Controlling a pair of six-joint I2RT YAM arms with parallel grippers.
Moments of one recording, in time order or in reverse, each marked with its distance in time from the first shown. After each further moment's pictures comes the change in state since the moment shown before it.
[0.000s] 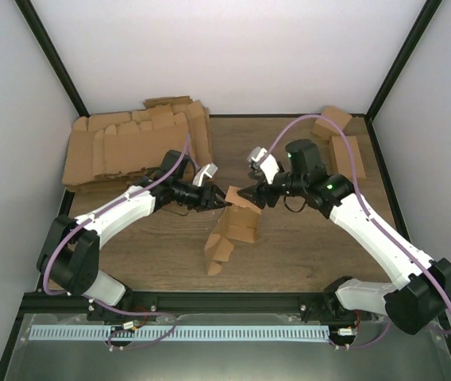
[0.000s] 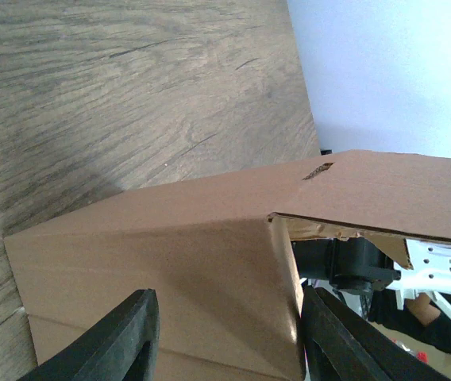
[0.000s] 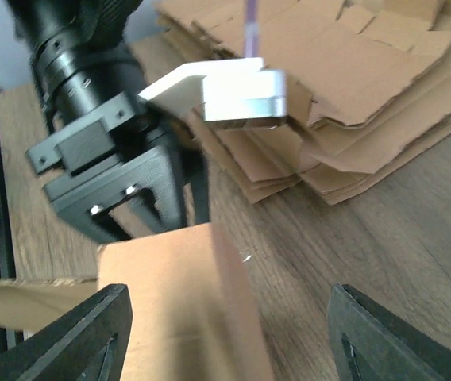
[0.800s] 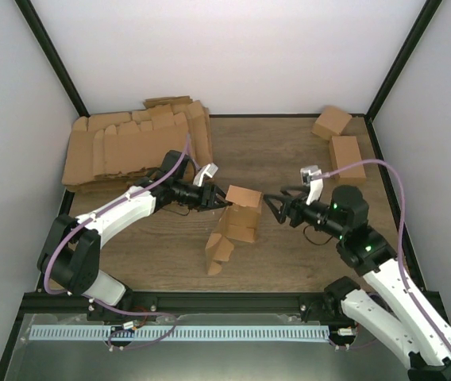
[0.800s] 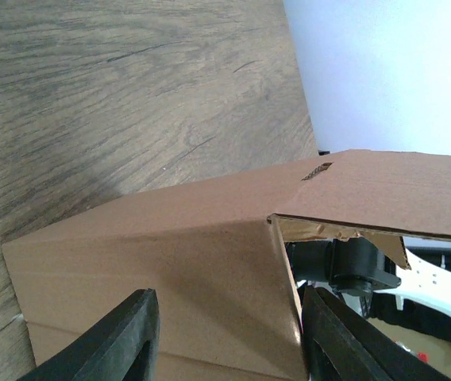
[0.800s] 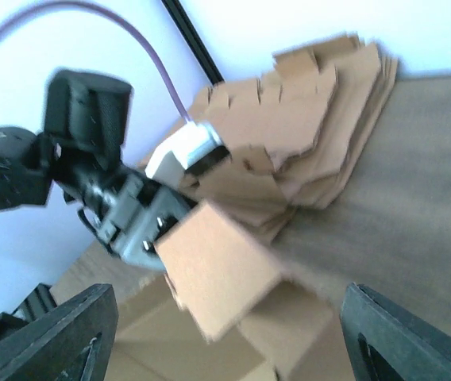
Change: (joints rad) left arm 0.000 0.006 -0.005 0.026 0.004 -0.006; right arm -0.035 -0.583 -0.462 0.217 0.140 0.676
